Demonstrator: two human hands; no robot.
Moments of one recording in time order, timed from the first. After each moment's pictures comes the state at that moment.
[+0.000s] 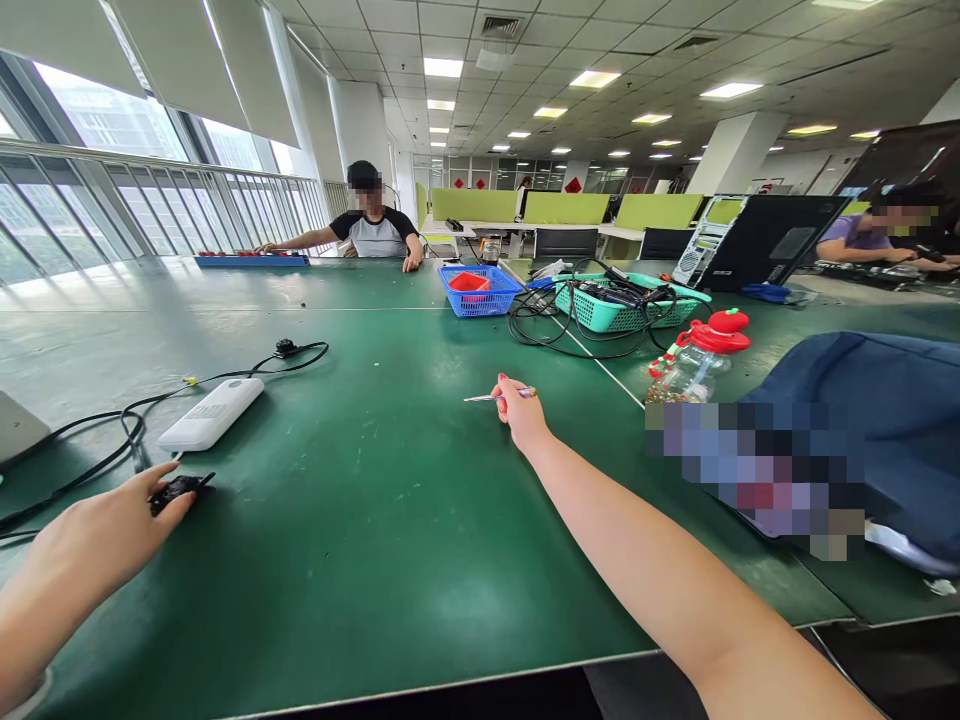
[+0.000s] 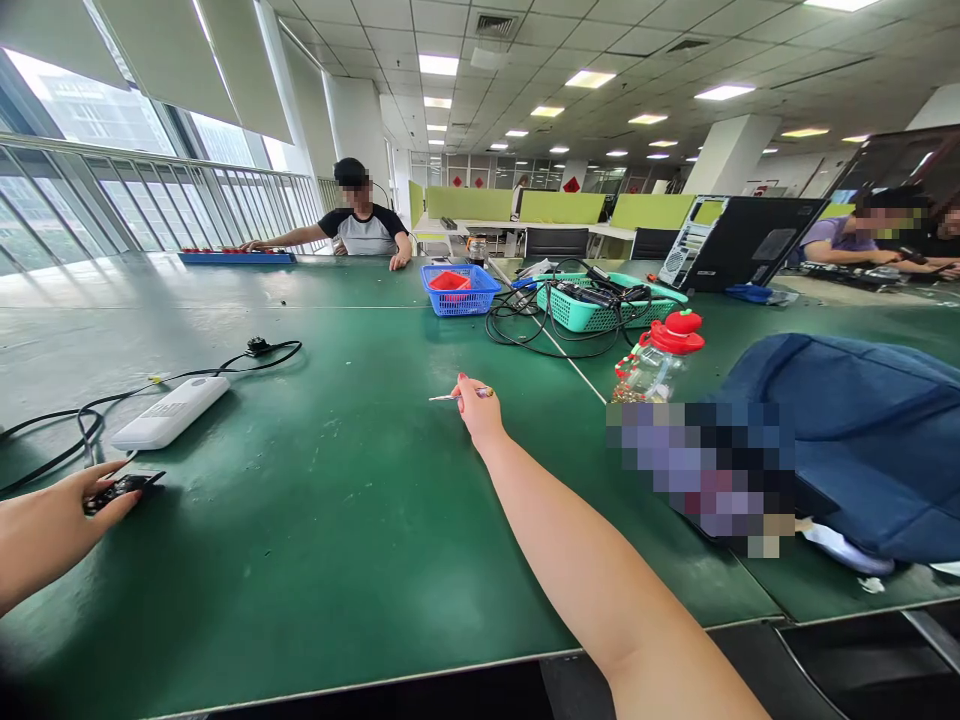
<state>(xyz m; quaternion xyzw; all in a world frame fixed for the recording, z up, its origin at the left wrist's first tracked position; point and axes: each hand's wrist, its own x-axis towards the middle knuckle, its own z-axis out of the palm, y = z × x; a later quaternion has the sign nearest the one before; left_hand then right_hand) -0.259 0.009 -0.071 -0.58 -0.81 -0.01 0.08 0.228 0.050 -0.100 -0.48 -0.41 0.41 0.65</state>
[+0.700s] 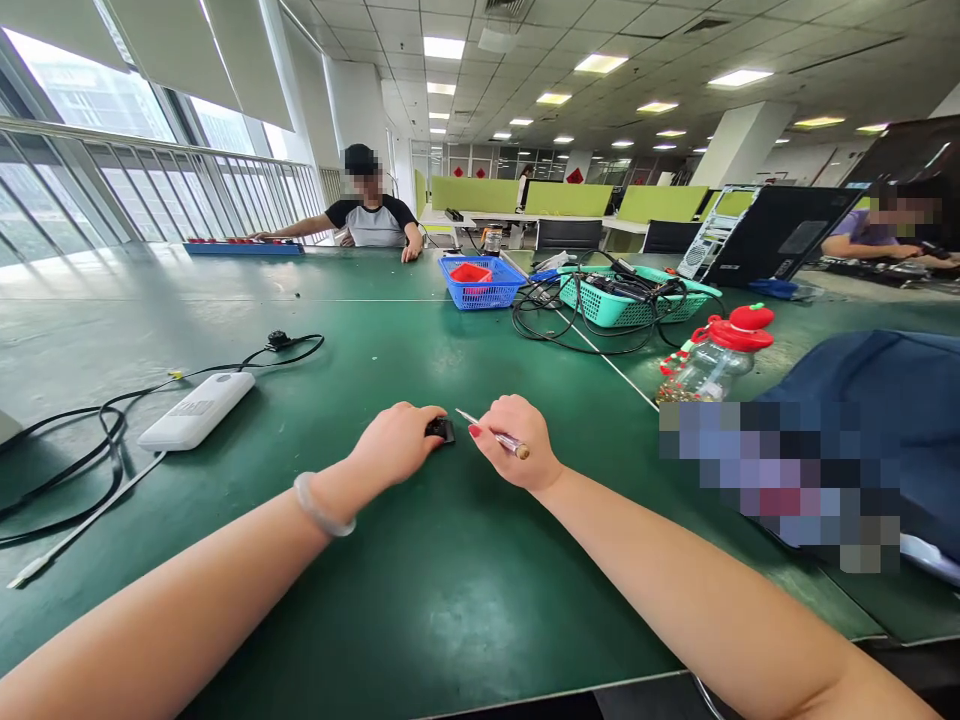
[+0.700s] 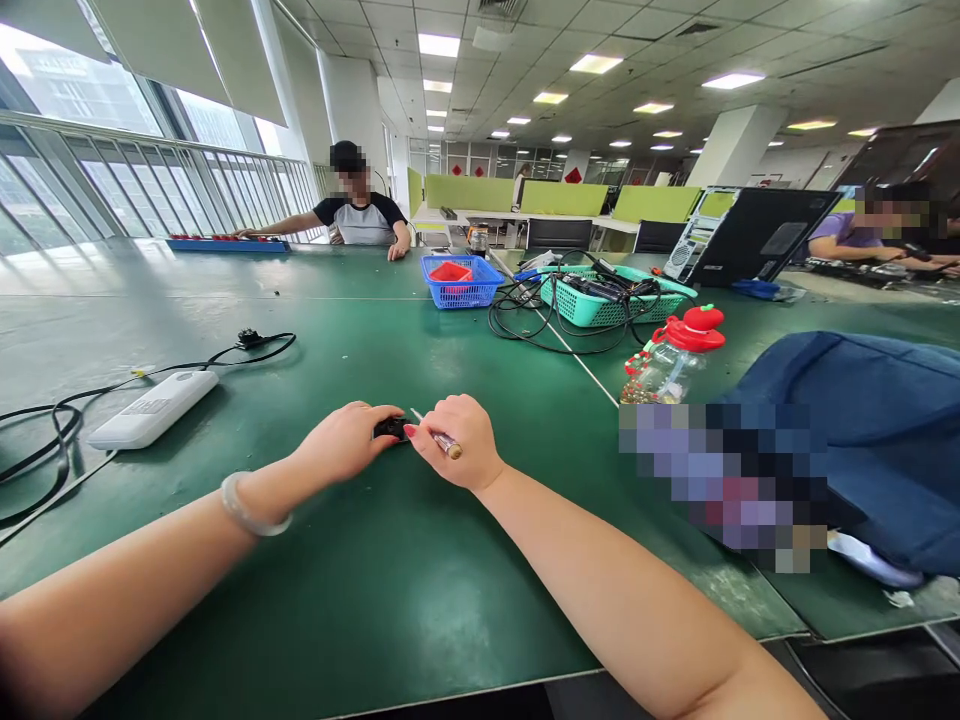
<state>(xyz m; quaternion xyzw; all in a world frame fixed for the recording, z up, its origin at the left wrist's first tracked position) 0.014 0.037 -0.052 -0.88 -0.47 -0.09 -0.07 0.204 -0.010 -0.072 -0.40 -0.77 -0.01 0.50</state>
